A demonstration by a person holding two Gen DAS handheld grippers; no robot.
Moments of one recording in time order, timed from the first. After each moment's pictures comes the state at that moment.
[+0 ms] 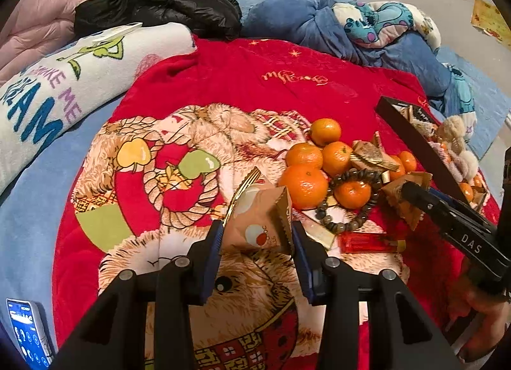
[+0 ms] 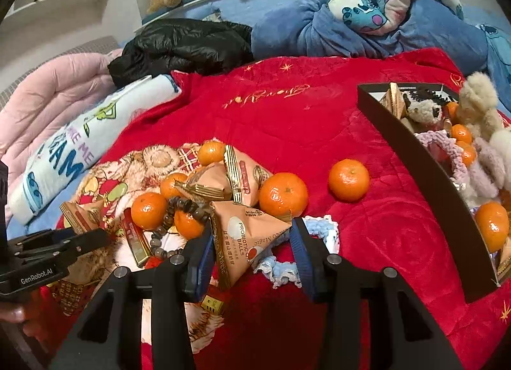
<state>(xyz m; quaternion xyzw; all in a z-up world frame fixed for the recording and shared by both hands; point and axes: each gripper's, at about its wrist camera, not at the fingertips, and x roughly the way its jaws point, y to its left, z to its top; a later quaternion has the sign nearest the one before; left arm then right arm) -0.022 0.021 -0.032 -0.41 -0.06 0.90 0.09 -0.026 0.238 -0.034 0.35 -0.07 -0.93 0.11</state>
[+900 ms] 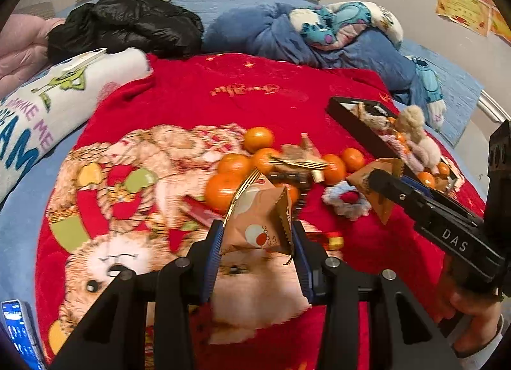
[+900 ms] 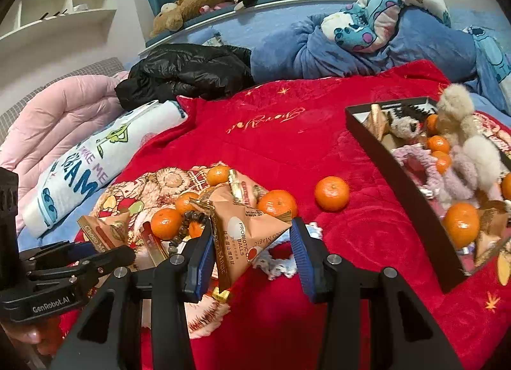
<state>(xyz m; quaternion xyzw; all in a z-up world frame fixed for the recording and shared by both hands) 0.005 0.076 -0.004 -0.38 -0.04 0.91 0.15 0.007 0.257 -0.008 0.31 -0.08 -0.94 0.11</state>
